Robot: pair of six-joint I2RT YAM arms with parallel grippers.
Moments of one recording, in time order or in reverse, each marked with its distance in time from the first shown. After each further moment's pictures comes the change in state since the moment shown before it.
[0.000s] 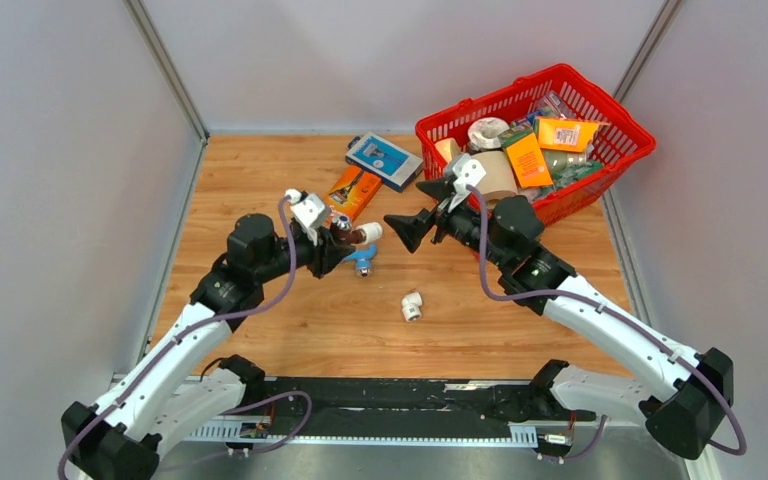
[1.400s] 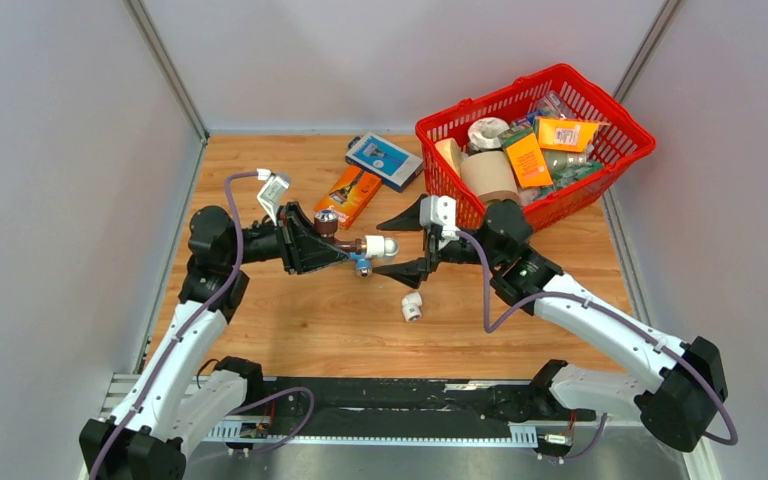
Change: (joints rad) left arm 0.306 0.033 0.006 0.404 0.773 -0.801; right arm 0.008 0.034 -0.074 0.076 -0.558 -0.214
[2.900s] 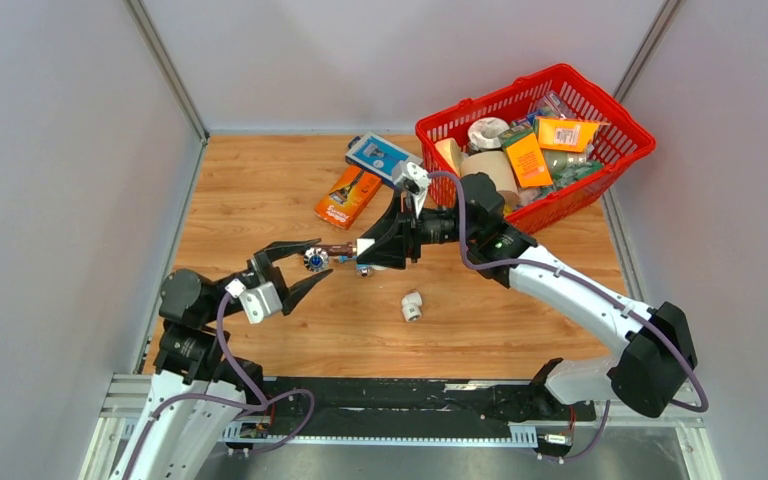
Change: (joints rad) left arm -0.069 -0.409 -0.112 -0.211 -0.212 1.204; right arm -0.019 0.217 0.186 -0.027 -0.195 0.460
